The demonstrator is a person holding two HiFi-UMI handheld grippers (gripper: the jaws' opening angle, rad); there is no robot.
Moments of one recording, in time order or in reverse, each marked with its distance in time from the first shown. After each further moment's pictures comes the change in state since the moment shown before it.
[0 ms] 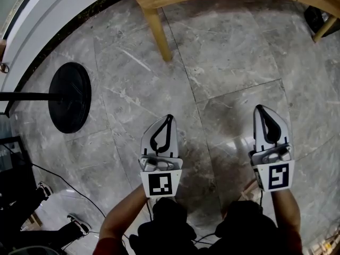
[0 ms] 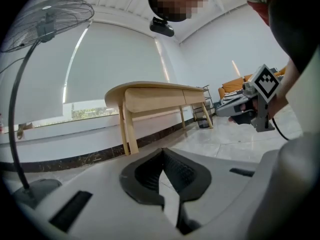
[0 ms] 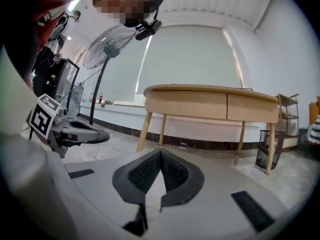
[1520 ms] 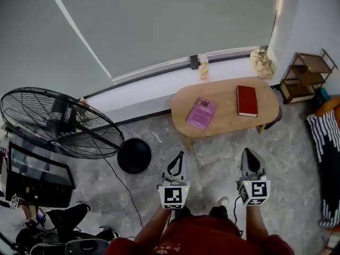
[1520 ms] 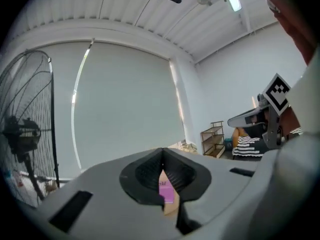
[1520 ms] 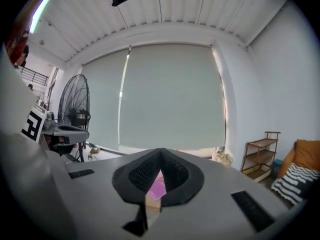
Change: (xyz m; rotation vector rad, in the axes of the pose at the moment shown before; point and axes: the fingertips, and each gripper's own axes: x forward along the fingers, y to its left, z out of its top) left arm -0.233 0.198 0.783 -0.129 -0.136 0.104; right arm -0.181 -0.094 0.777 0.109 0.003 -0.157
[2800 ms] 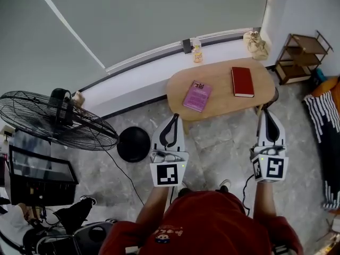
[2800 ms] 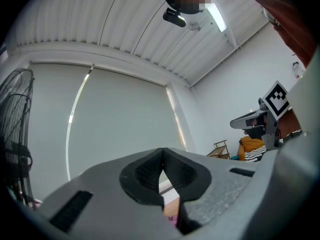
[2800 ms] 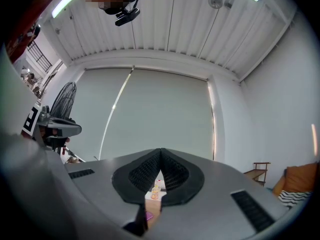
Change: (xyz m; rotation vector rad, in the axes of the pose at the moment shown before) left arm 0.000 0.014 0.115 0.026 -0.313 0.001; right arm -0.030 -0.032 0.116 -0.129 -0.306 -0.139
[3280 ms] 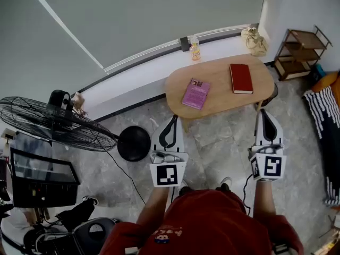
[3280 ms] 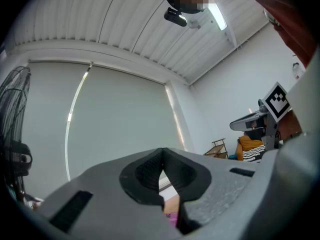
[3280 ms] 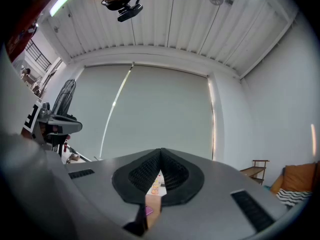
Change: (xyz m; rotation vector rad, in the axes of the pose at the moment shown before) left arm -0.007 -0.018 -0.008 0.011 0.012 -0.010; right arm -0.015 -0.007 -0.024 0.002 0.054 -0.007
